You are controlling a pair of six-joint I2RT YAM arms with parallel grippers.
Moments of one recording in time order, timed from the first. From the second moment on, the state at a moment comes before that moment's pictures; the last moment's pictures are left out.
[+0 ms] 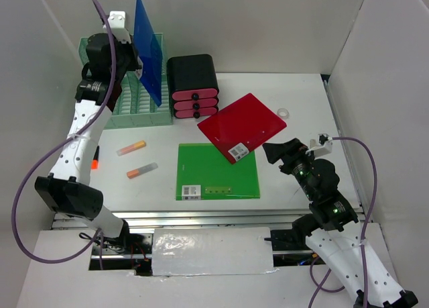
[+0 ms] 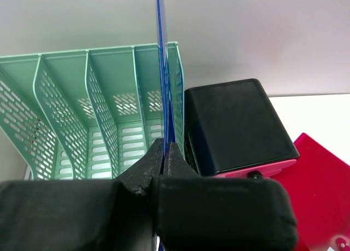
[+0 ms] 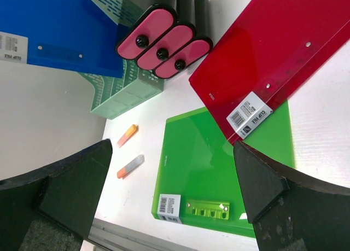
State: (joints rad) left arm -0.13 1.56 1.80 -0.35 -0.07 -0.06; right arm 0.42 0.41 0.56 -0.30 0.14 0.85
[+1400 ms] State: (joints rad) left arm -0.13 1.62 1.86 -0.39 -0.20 -0.19; right arm 0.42 0.43 0.53 -0.25 0.12 0.85
